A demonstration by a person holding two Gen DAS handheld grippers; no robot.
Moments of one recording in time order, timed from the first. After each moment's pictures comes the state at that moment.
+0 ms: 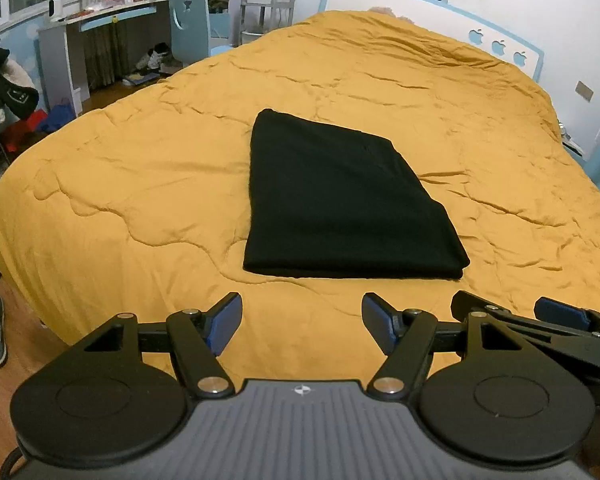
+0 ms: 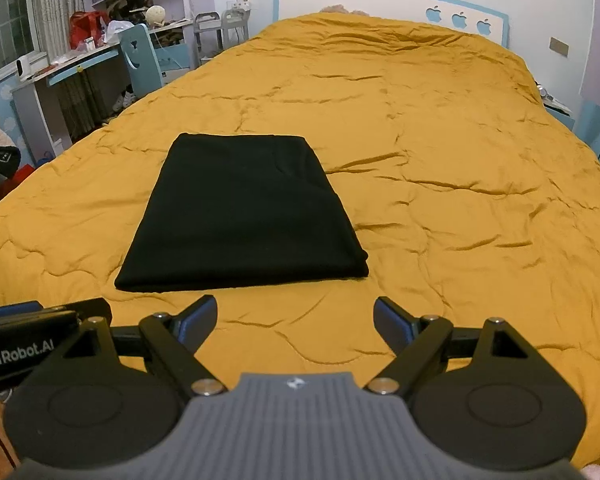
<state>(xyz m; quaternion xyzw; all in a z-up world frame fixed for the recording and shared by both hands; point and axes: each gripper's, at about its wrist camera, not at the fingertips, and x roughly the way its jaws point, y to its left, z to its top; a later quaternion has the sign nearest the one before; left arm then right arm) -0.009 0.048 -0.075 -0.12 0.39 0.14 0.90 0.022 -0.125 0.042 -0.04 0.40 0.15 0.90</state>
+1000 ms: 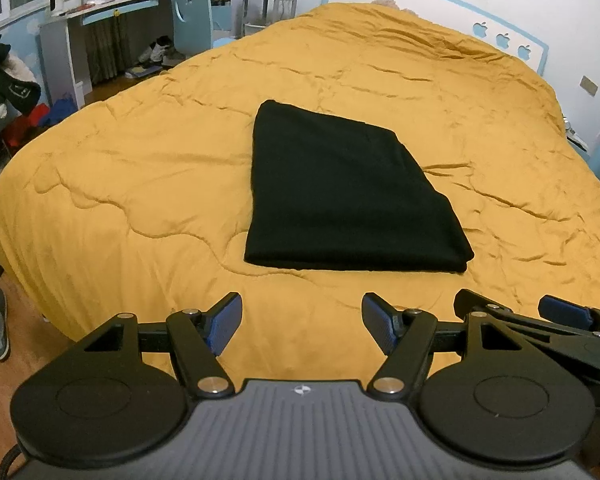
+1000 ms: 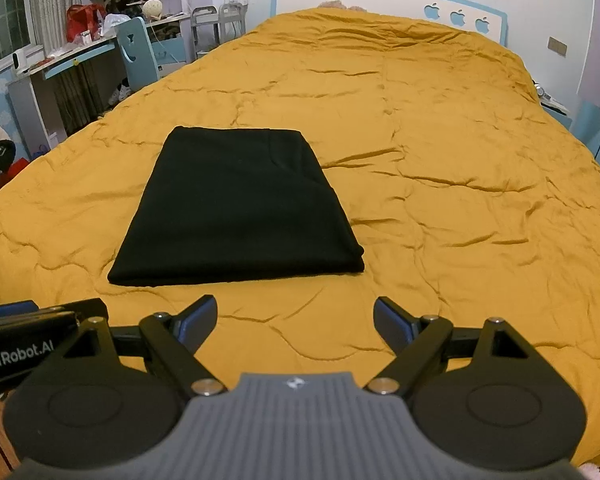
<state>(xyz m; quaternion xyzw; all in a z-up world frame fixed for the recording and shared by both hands) -0.005 0.049 -0.078 -0.13 0.41 0.14 0.89 0.023 -0.123 0.038 -0.05 0.41 0.14 0.90</state>
